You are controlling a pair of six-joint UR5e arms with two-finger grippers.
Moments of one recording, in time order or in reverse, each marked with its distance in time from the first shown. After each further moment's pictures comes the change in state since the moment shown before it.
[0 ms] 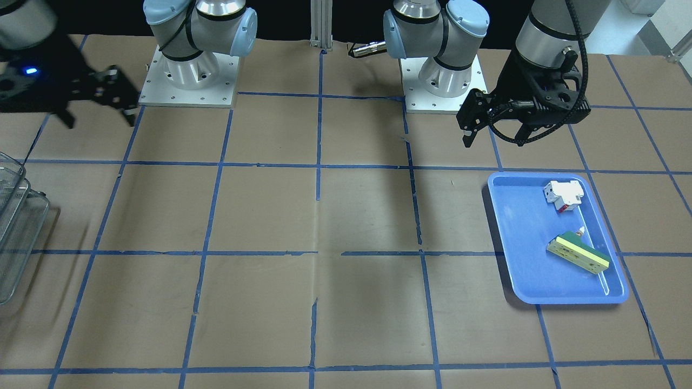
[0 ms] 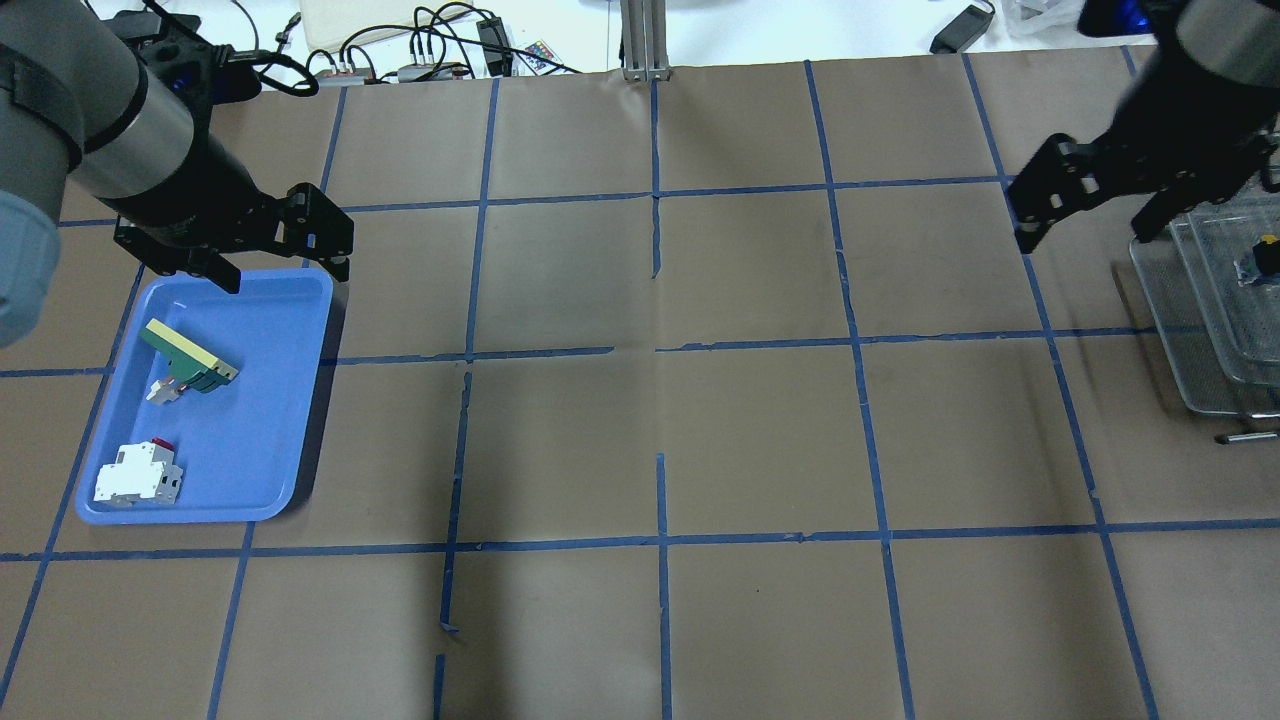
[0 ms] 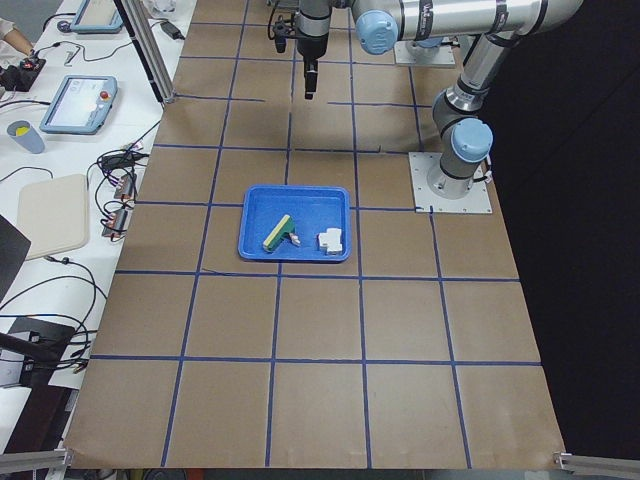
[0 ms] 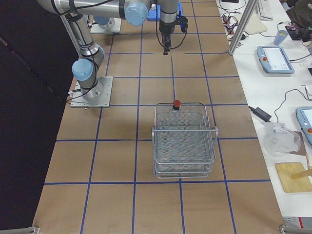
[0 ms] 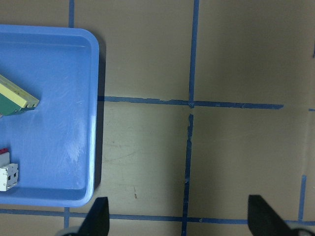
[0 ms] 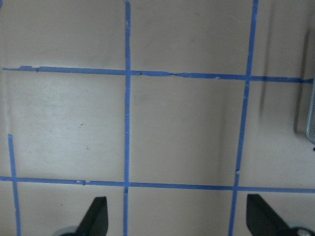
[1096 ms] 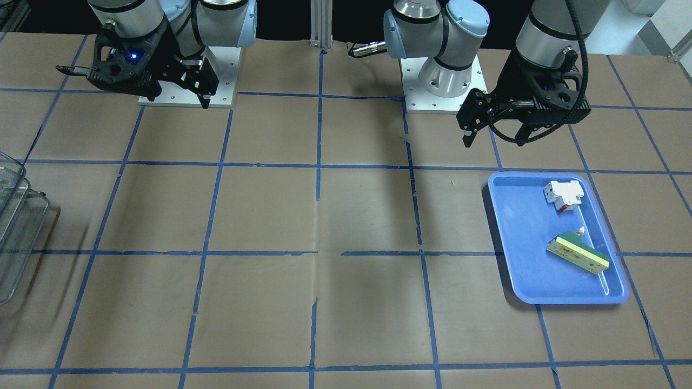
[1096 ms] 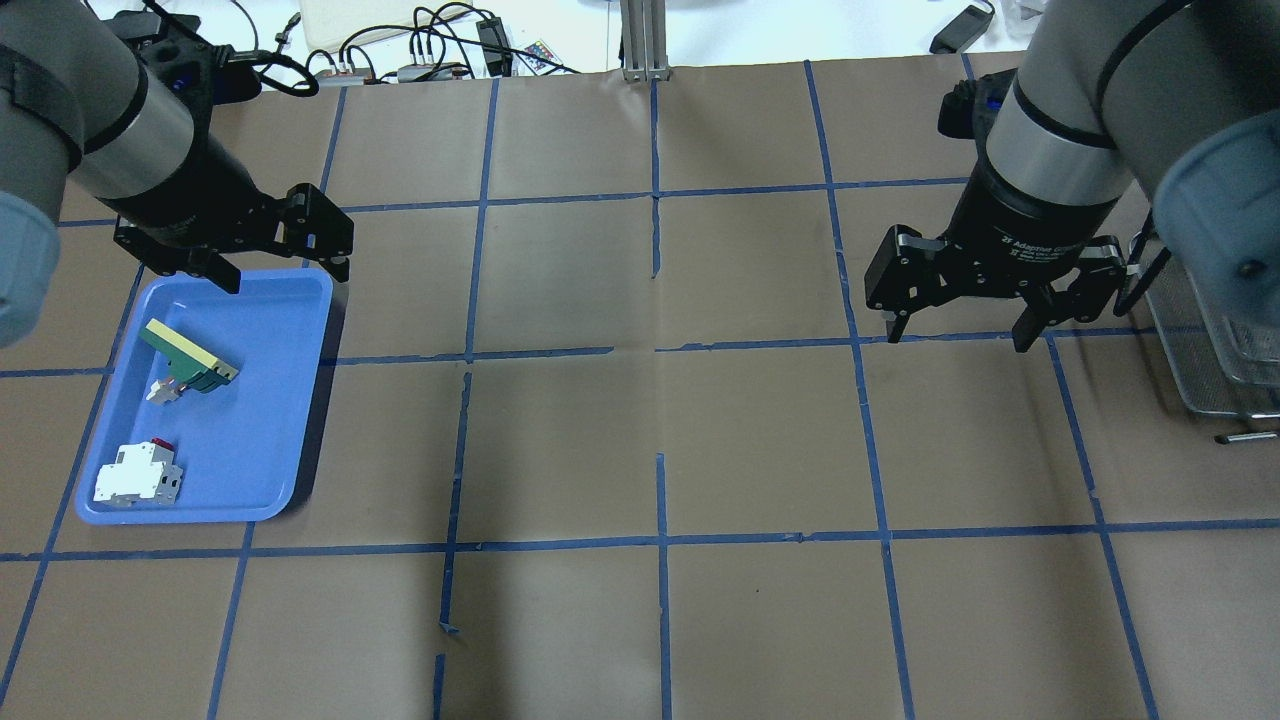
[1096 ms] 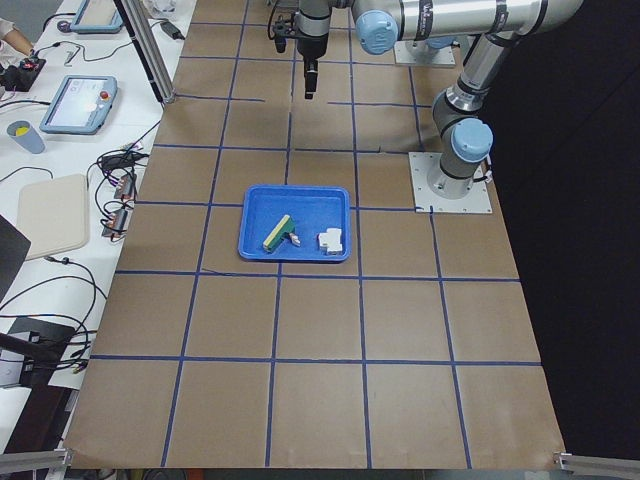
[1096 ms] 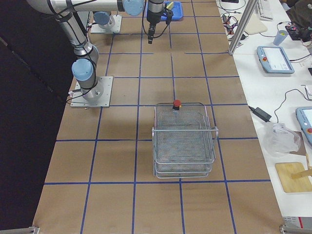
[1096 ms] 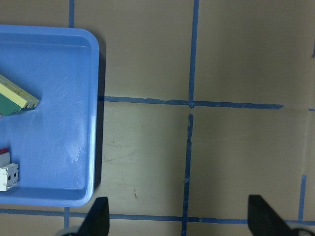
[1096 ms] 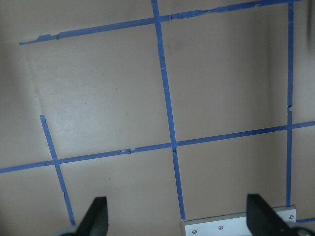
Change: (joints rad) left arm 0.000 0.000 0.000 0.000 0.000 0.000; right arm 0.138 -0.054 0.084 0.056 -0.004 0.289
